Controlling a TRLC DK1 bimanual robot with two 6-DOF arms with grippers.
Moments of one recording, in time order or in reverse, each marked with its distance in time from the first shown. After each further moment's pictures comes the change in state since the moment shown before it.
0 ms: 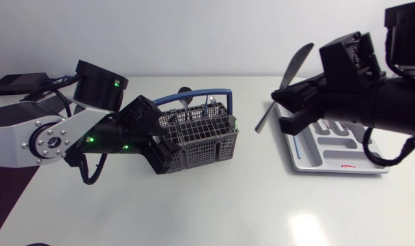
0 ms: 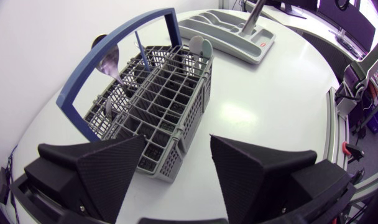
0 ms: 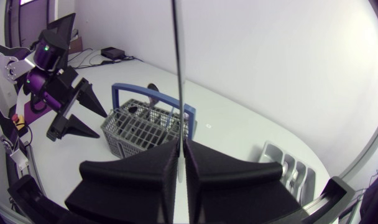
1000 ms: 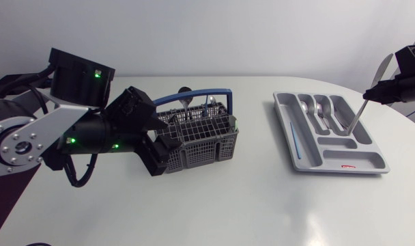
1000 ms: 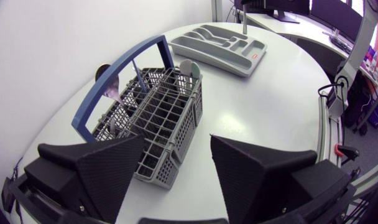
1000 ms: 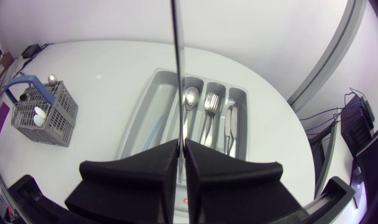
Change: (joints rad) left arm -0.040 -0.113 -0.002 -0.029 -0.003 0.000; right arm -0.856 0.480 0.342 -0.232 -0.262 -0.285
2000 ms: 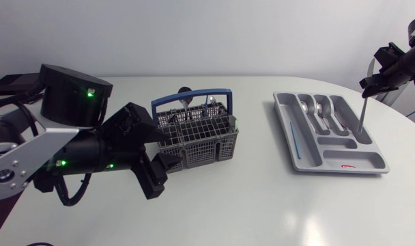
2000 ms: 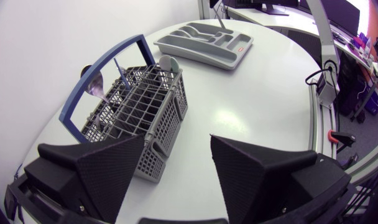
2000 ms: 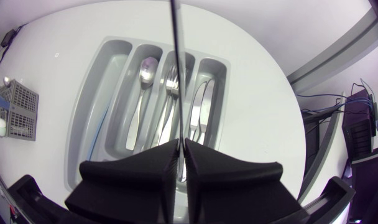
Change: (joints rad) left arm -0.075 -0.094 -0.078 -0.018 -0.026 0.011; right arm -0.039 0.690 0.833 -0.455 0.165 -0.114
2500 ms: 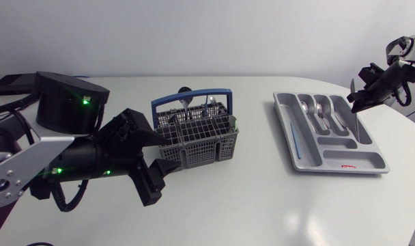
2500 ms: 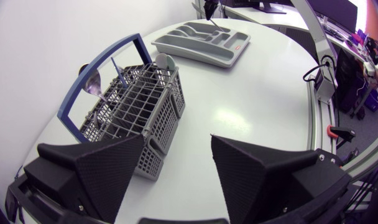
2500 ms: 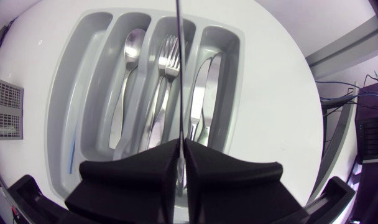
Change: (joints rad) left arm -0.008 -0.027 -0.033 0.005 0.000 0.011; right arm 0.007 0.211 0.141 -0.057 0.052 0.007
